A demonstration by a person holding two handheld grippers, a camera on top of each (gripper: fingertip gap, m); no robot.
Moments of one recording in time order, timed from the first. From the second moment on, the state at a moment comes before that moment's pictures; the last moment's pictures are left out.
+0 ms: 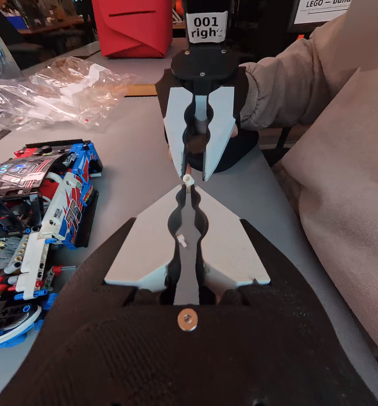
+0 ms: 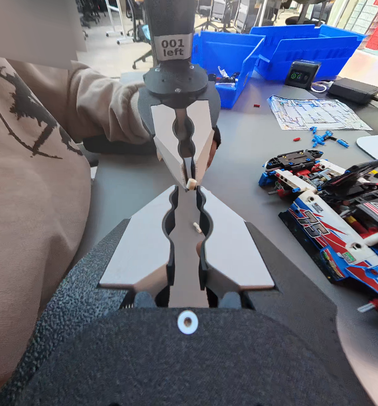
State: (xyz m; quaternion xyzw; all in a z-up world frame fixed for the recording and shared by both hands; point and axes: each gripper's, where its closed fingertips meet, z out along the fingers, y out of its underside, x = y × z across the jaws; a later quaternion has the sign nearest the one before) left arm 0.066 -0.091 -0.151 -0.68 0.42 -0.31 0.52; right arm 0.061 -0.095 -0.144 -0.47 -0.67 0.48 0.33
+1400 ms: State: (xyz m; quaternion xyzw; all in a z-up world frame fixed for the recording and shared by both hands) left arm 0.039 -0.061 -0.240 -0.79 0.44 -0.19 0.37; right arm 0.052 -0.050 -0.227 -0.43 -0.88 0.14 0.14
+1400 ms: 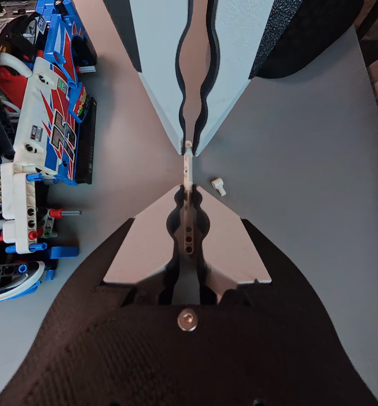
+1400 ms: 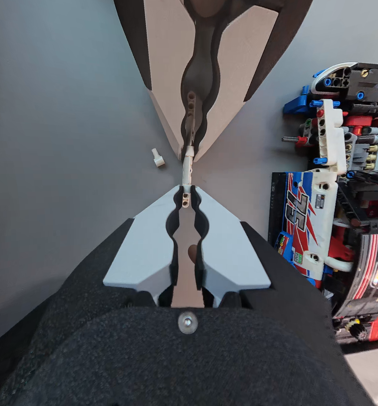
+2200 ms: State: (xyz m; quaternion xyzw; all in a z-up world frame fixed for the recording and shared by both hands) left arm 0.037 -0.062 -0.240 -0.80 0.44 -0.18 0.37; right arm 0.057 -0.045 -0.237 -0.41 -0.90 0.09 0.15
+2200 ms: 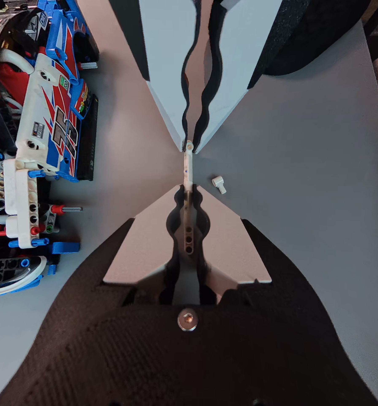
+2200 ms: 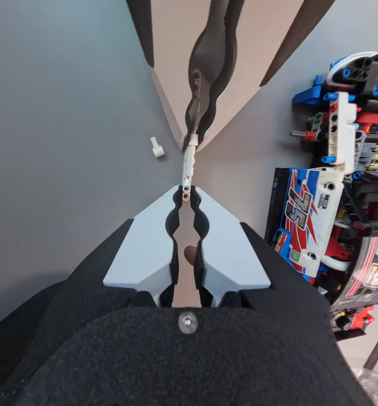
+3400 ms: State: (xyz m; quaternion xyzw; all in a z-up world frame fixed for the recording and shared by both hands) left arm 0.074 -0.080 -0.174 -0.69 0.45 -0.26 0.50; right arm 0.061 -0.086 -0.165 -0.43 -0.79 0.34 0.27
